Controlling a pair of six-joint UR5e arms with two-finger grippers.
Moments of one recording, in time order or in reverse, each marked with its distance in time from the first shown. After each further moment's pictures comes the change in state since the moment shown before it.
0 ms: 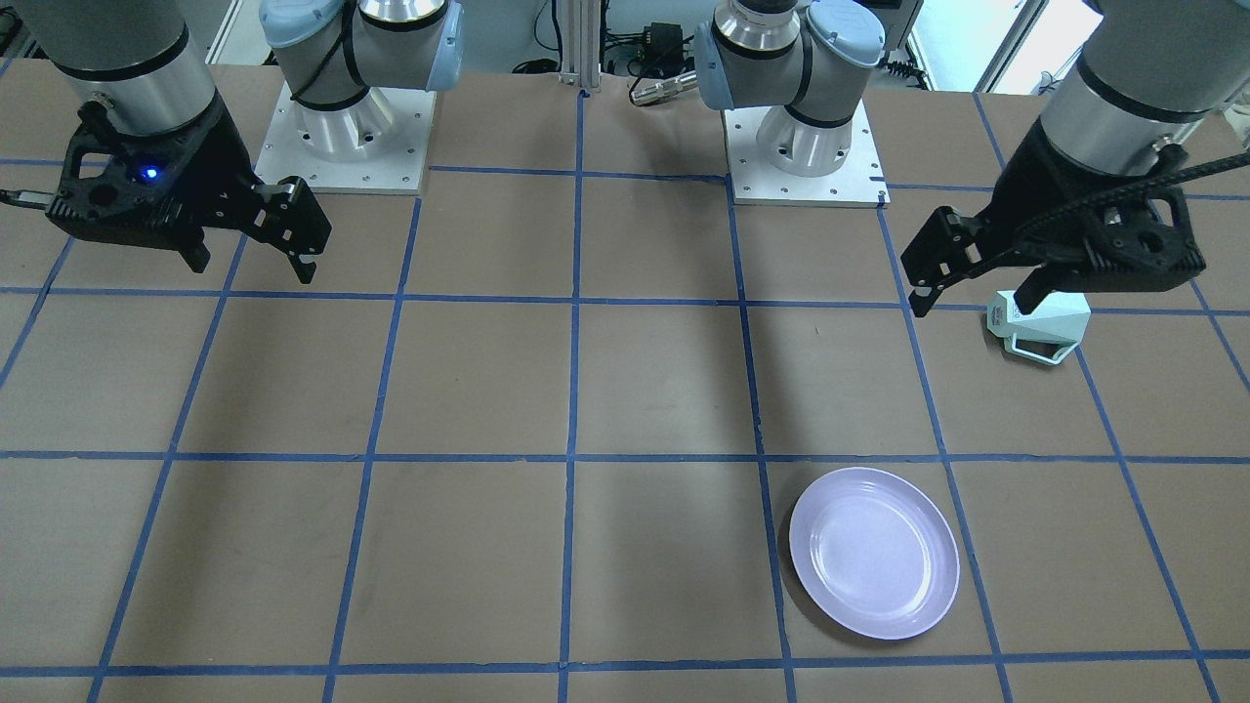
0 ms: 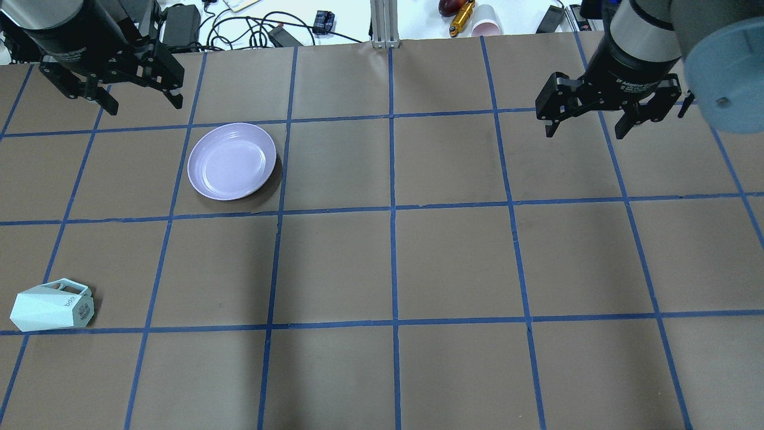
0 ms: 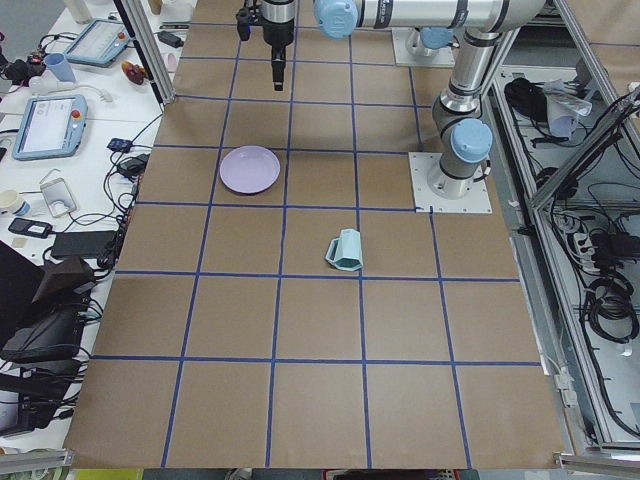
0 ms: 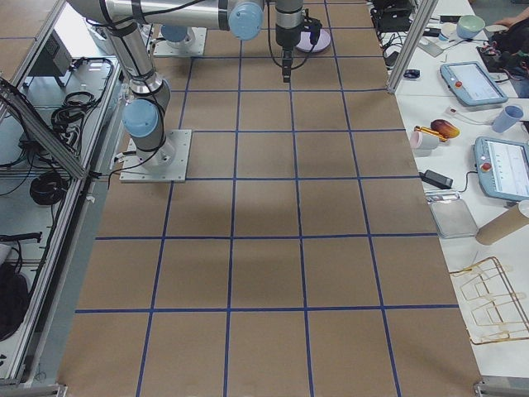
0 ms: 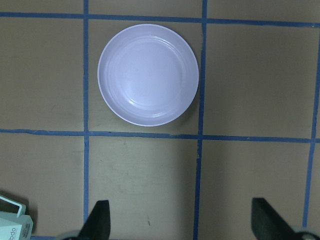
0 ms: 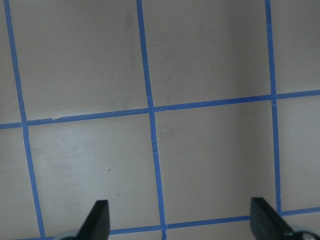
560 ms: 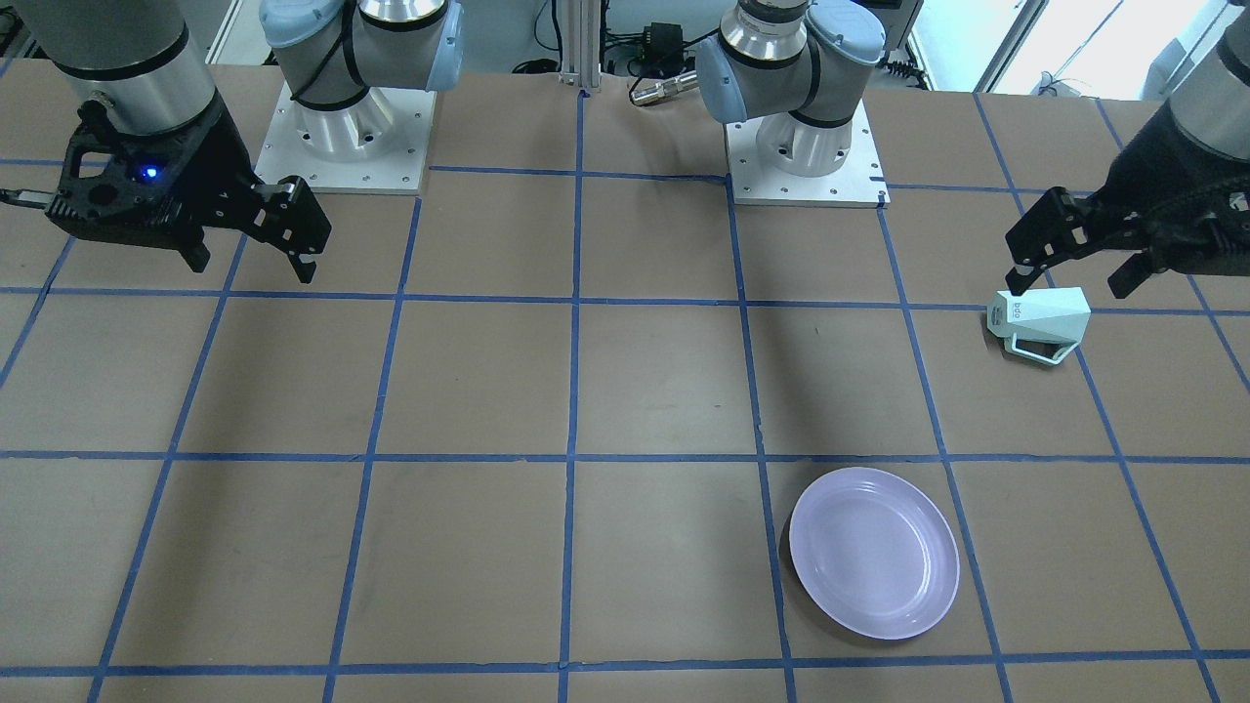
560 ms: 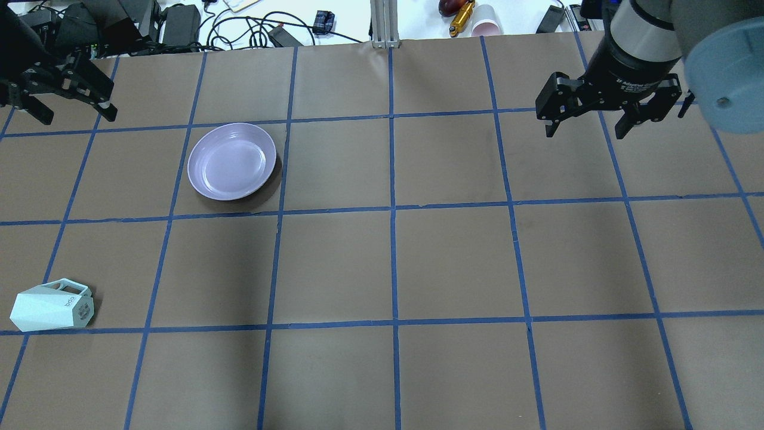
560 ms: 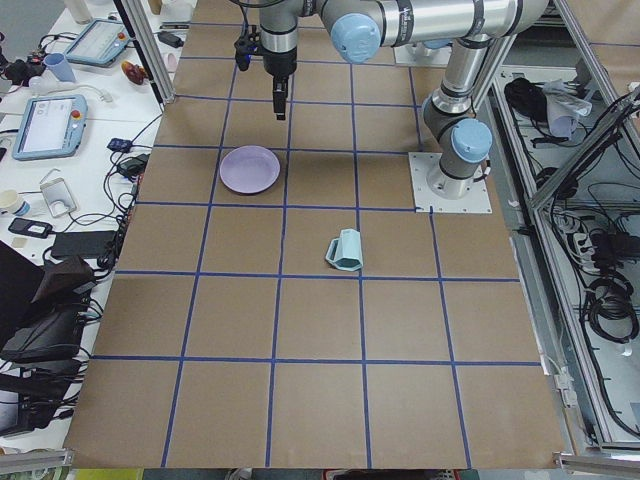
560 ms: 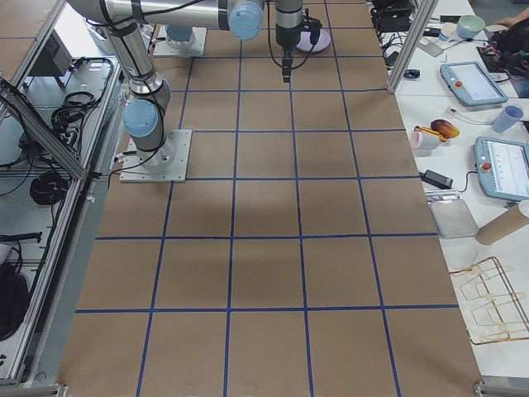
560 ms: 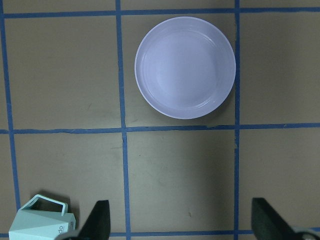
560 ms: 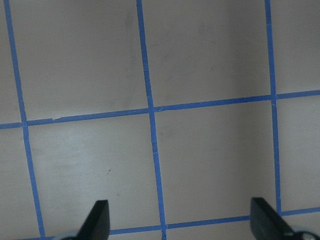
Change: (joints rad) left arm 0.169 0.021 0.002 -0.071 0.001 0.192; right arm 0.000 0.000 0.000 0.000 0.000 0.000
